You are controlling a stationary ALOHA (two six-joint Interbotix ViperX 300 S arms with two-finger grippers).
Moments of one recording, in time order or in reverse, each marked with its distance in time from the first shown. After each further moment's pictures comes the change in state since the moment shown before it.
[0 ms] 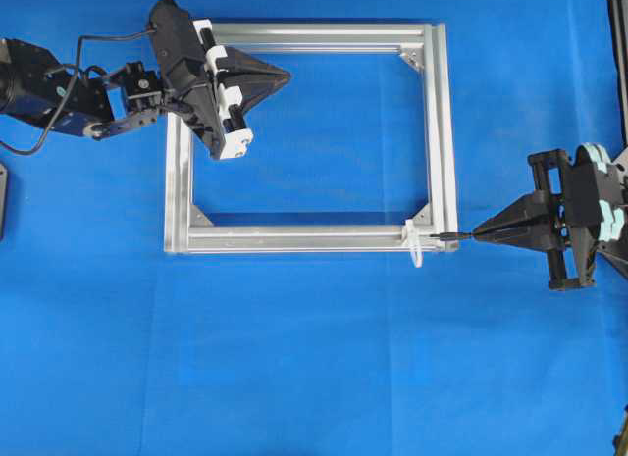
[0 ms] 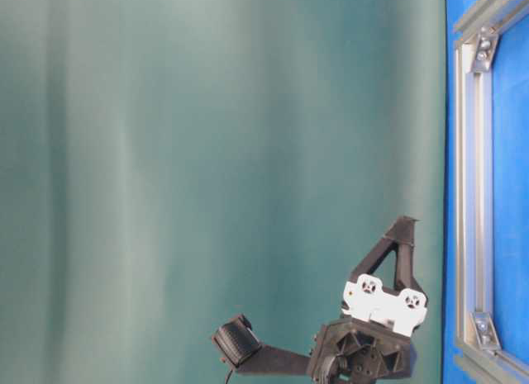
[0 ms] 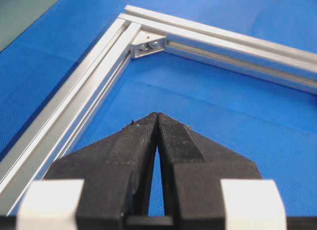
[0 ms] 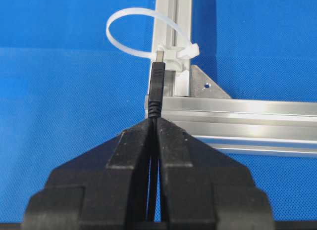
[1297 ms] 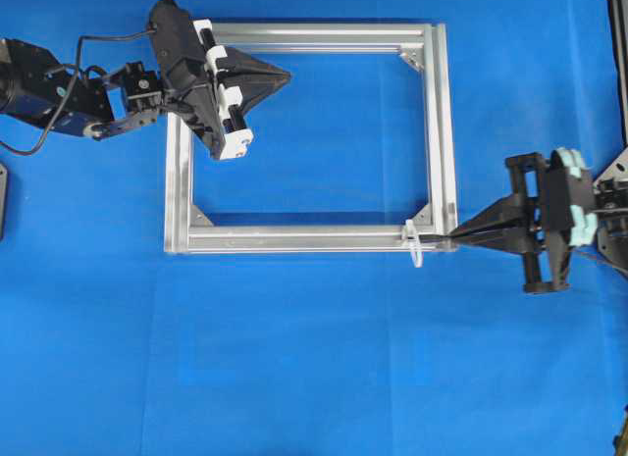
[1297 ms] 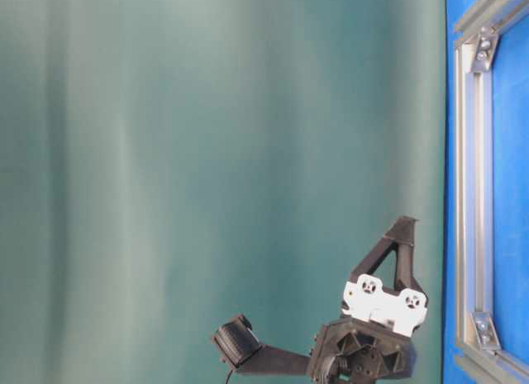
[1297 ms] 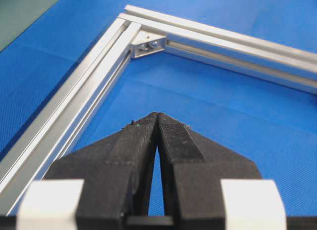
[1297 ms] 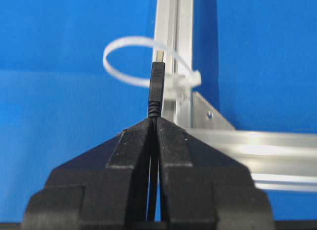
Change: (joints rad) left arm 0.000 0.000 -0.002 0.000 0.002 0.000; right arm 0.000 0.181 -0.081 0.000 -0.109 0.000
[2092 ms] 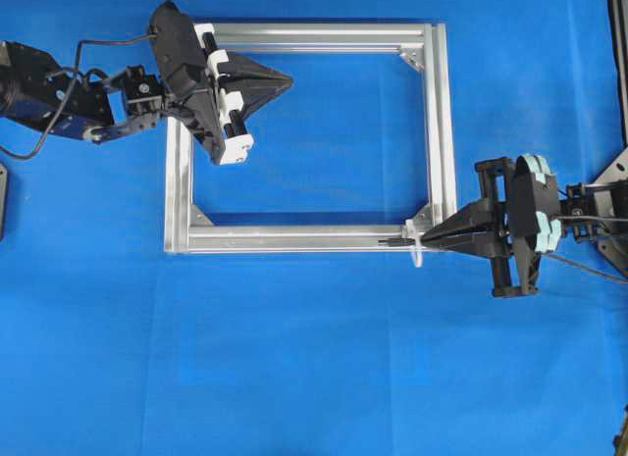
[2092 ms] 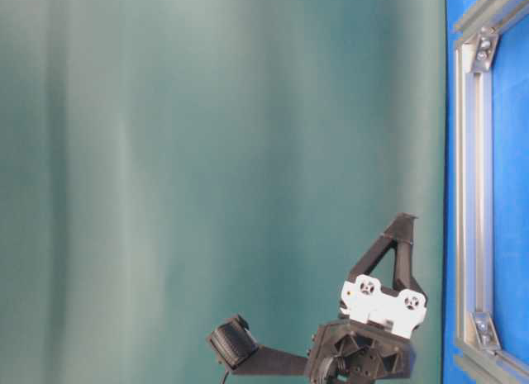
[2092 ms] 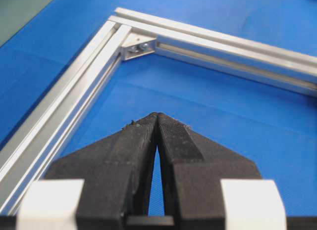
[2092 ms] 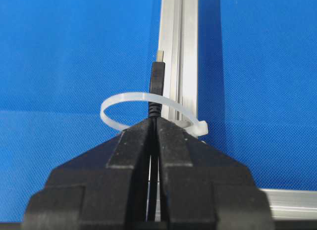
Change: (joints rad) left arm -0.025 -0.006 0.000 0.000 0.000 0.000; right arm 0.000 0.133 -0.087 0.000 -0.063 -0.002
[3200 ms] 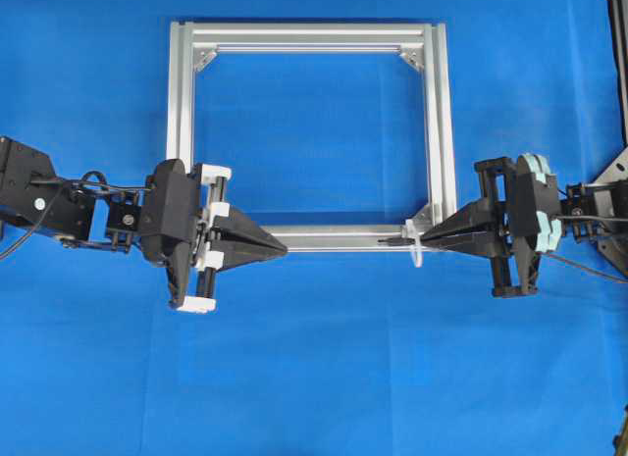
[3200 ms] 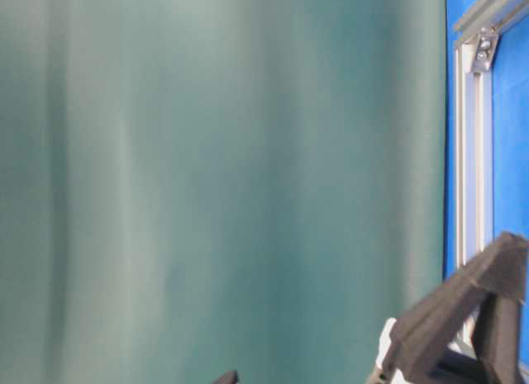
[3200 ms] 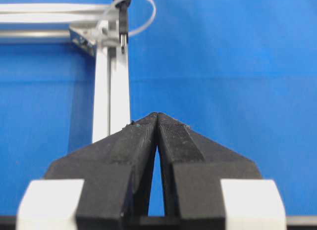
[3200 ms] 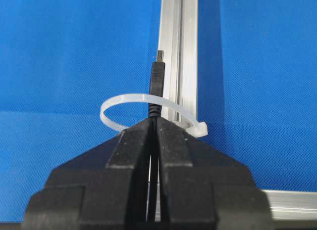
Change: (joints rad) left arm -0.417 -0.026 0.048 0.000 0.000 -0.008; right arm 0.000 0.000 0.000 0.000 -0.002 -0.002
